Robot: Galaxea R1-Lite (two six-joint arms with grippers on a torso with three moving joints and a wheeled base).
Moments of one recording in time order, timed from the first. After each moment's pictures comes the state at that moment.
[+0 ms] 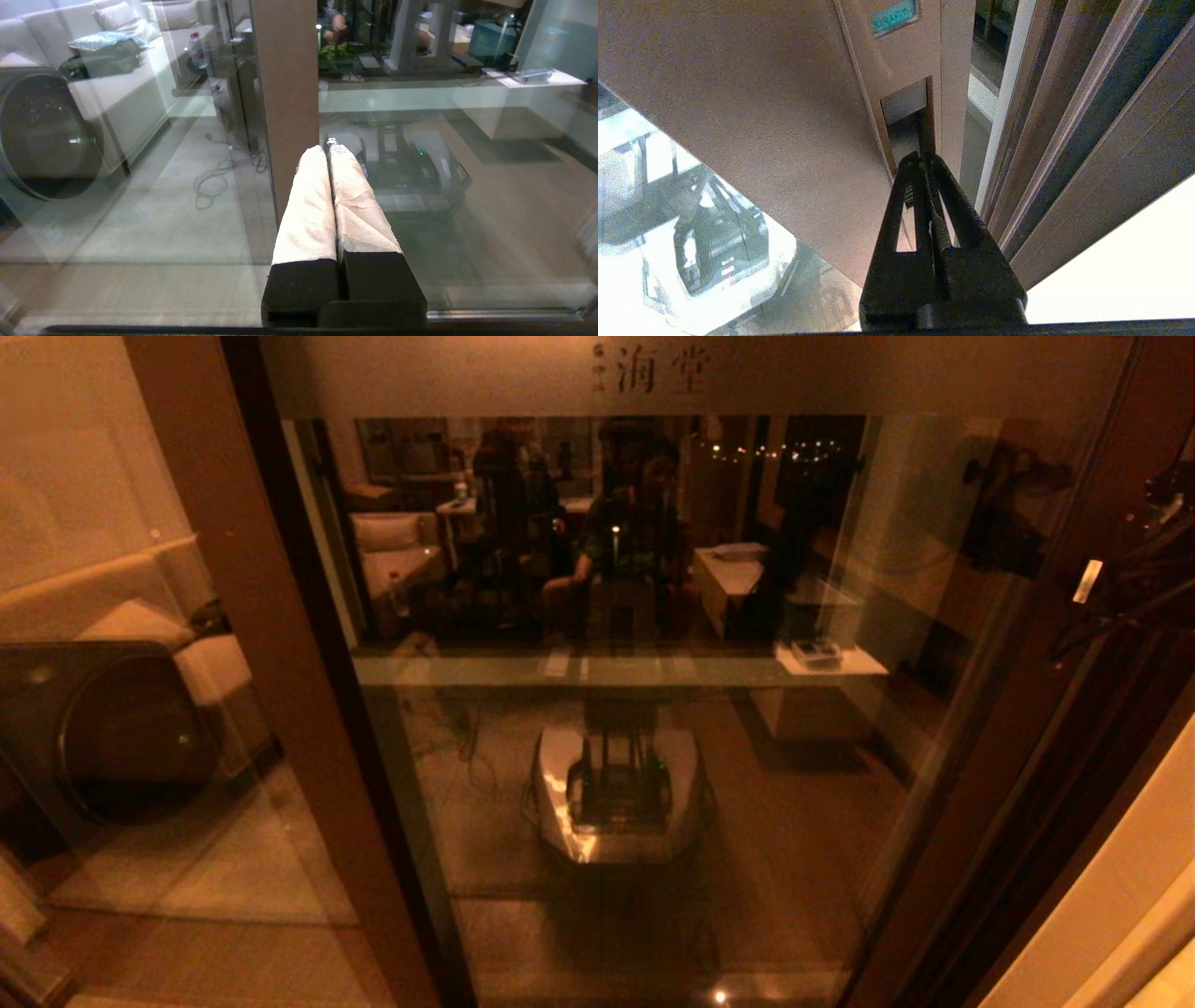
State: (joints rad) left arm 0.00 0.00 0.00 -0.09 -0.02 0.05; right arm -0.34 1.91 -1.56 -0.06 -0.15 0.15
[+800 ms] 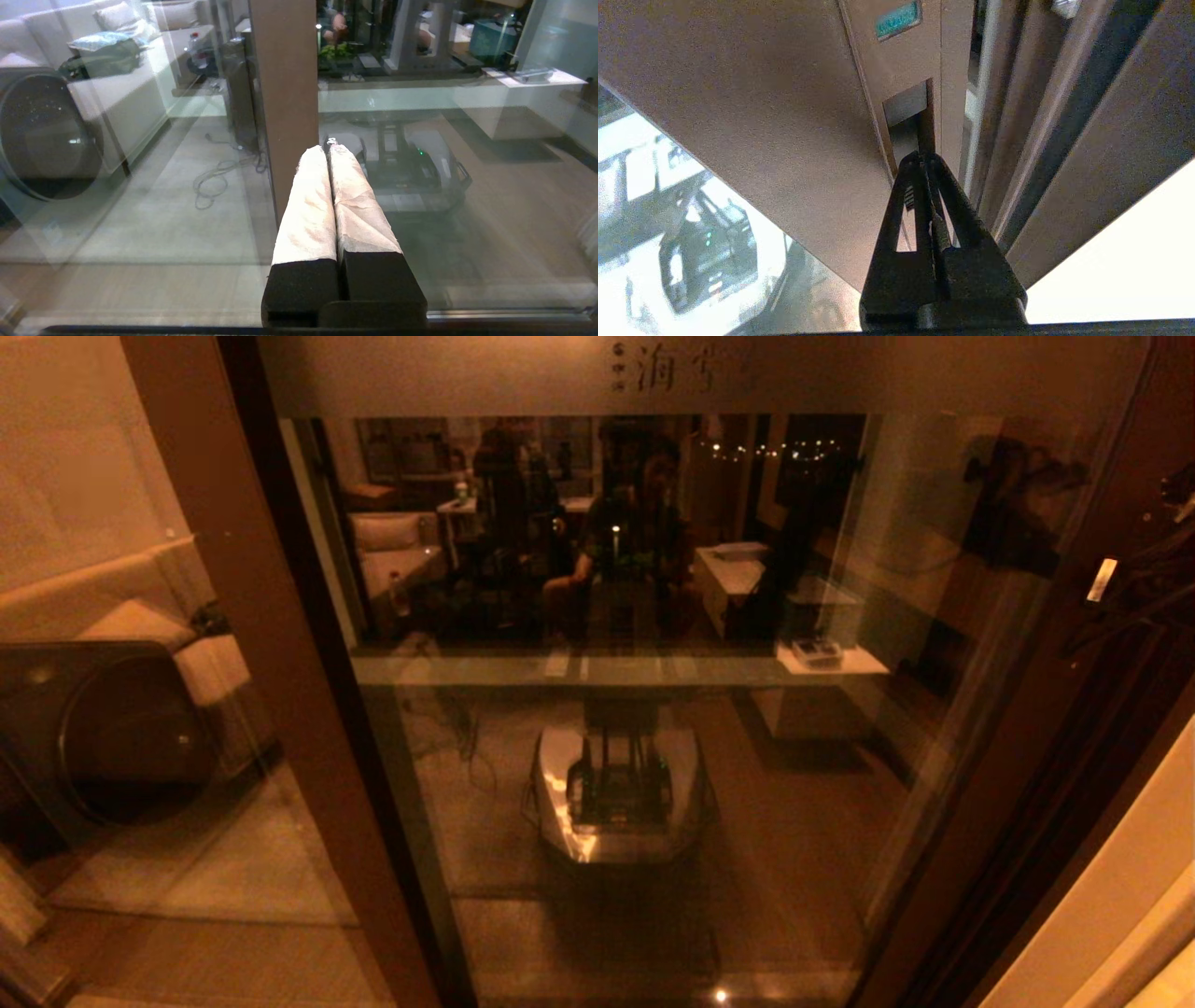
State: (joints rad) left arm 0.00 0.00 0.00 -0.09 -0.02 0.05; right arm -0.36 1.92 -1.57 -0.07 -0.16 0.14
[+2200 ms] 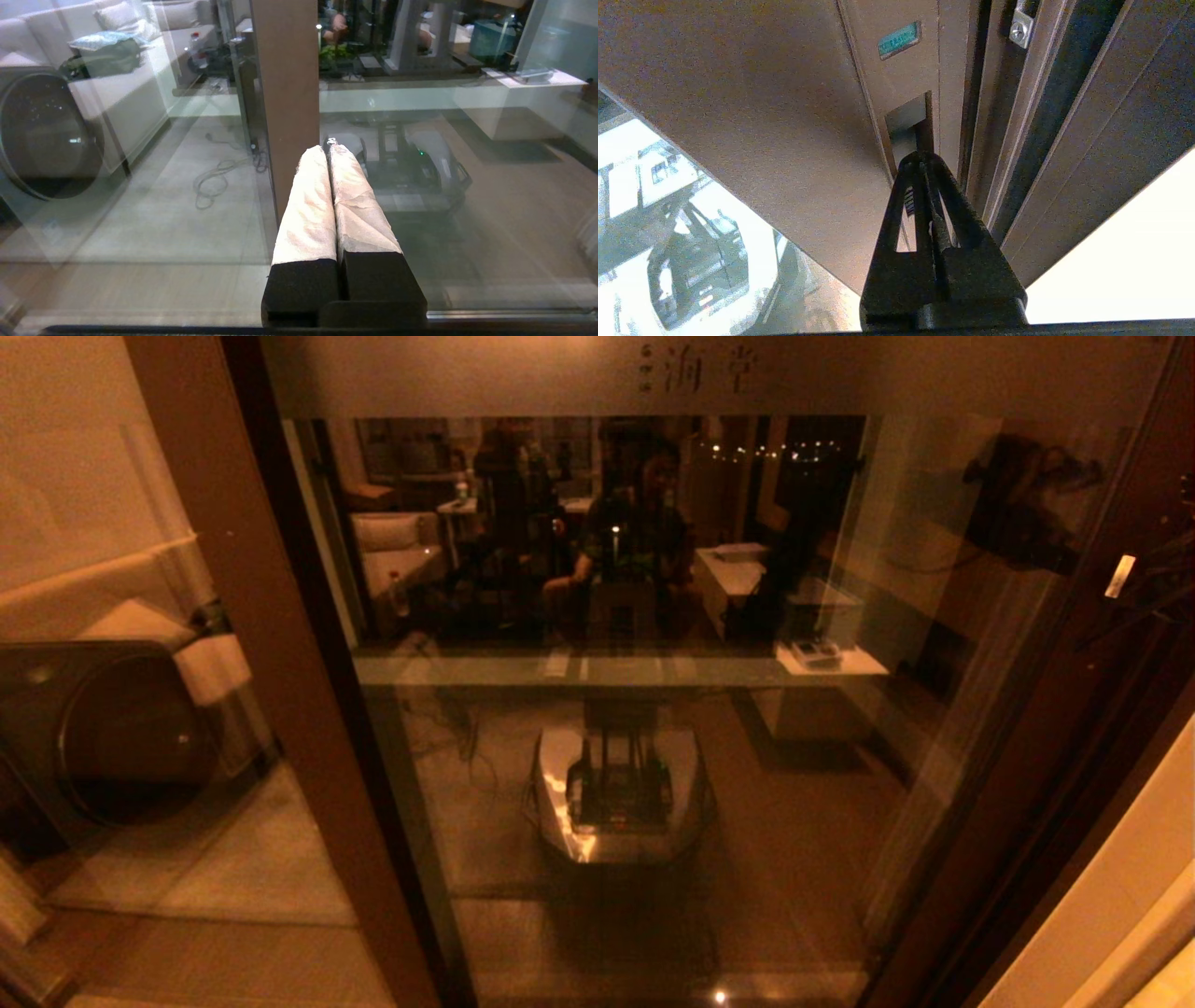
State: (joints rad) left arm 0.00 0.00 0.00 -0.09 -0.02 0.05; right arm -0.41 1.96 -1.64 -0.06 -0.15 0.13
